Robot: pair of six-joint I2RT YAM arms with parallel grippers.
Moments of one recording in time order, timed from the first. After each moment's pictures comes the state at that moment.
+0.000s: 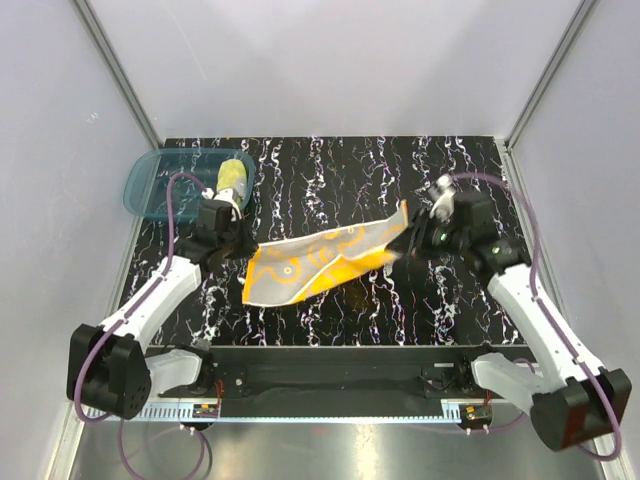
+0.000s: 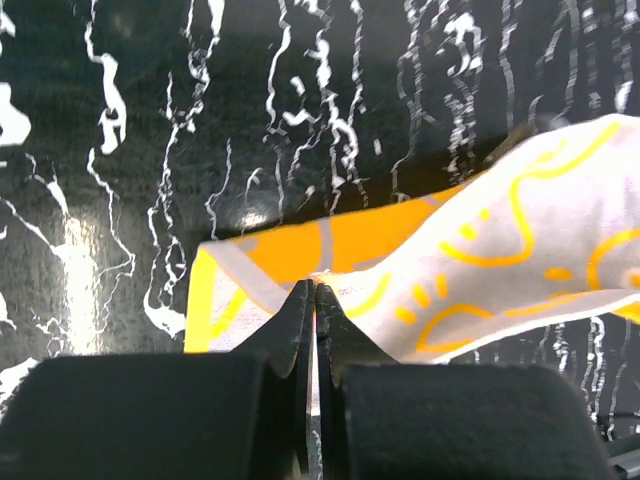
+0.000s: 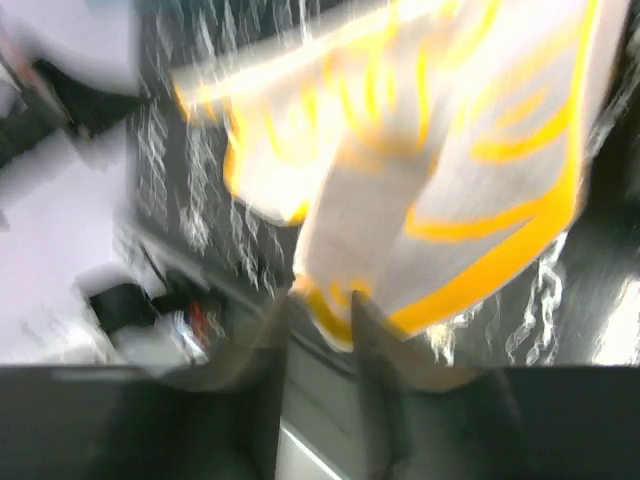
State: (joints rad) left arm -0.29 1.17 0.79 -0.37 0.05 -0.49; right arm 0.23 1.07 0.99 -0.55 -0.49 0.58
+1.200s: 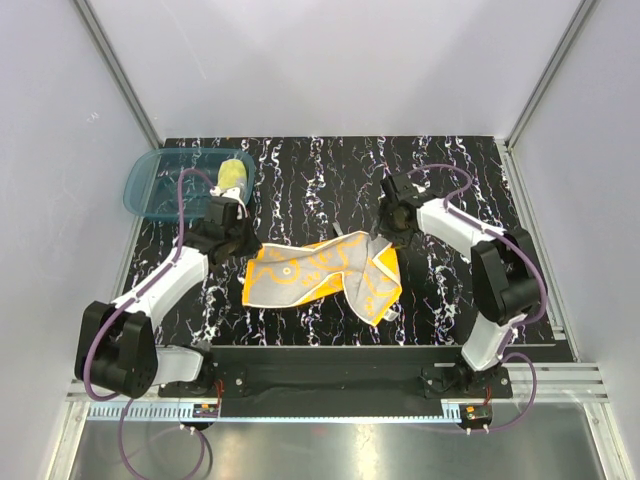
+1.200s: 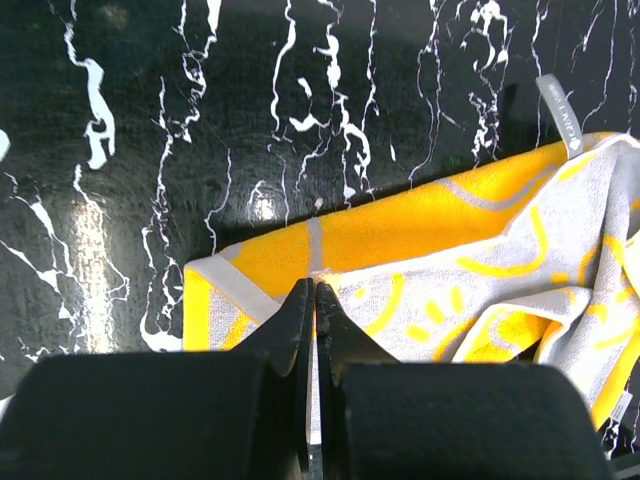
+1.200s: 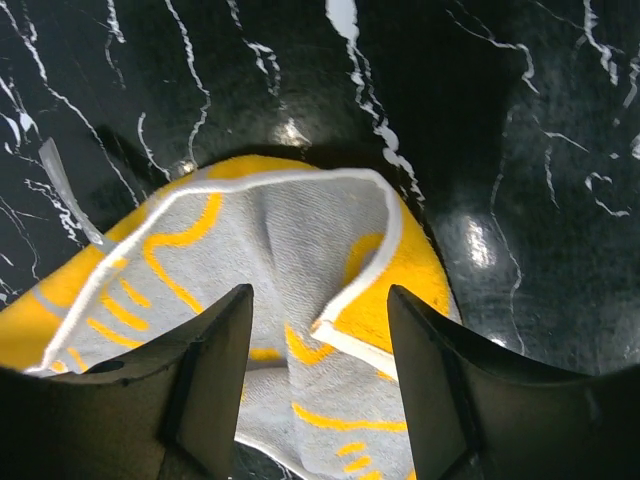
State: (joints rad) left arm -0.29 1.29 0.81 -0.32 0.06 -0.47; right arm 0.41 1.76 1.23 -0.58 0.09 0.75
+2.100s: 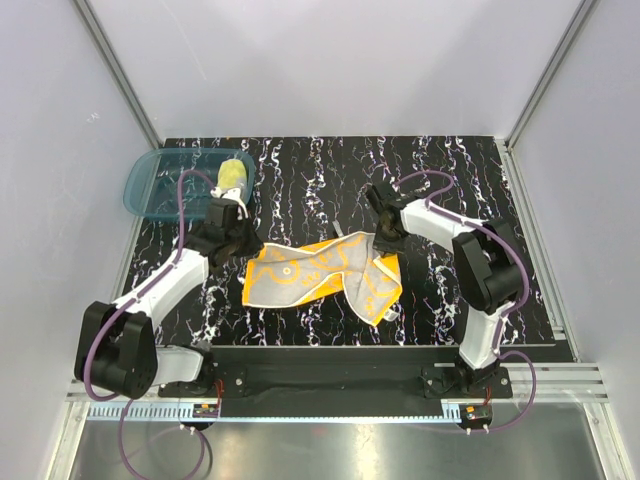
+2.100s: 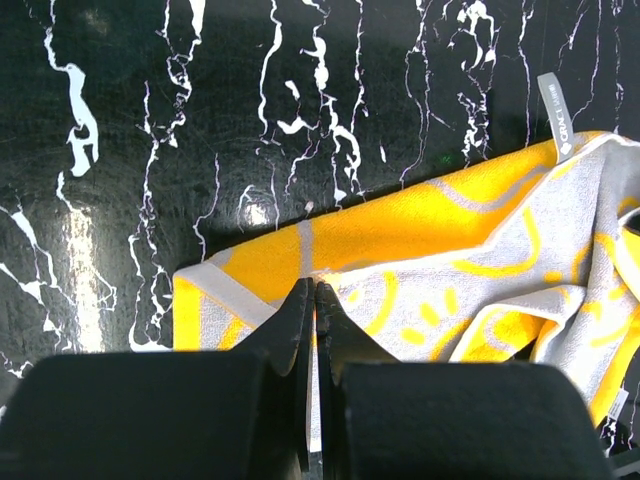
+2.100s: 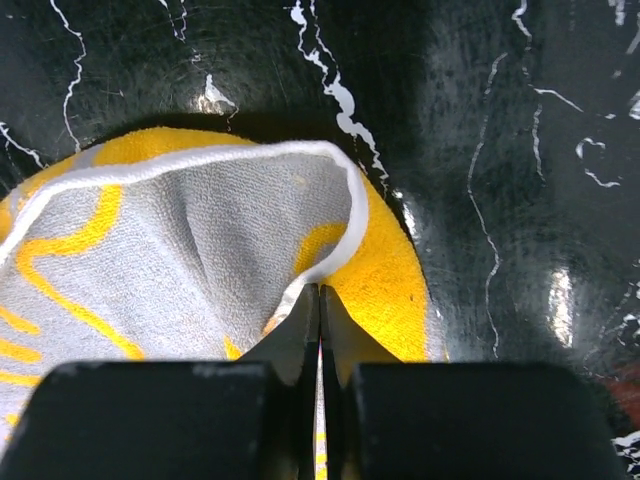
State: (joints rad) left arm -0.29 1.29 0.78 -0.27 0.08 -0.47; right arm 0.48 1.89 1.28 -0.68 0.18 0.74
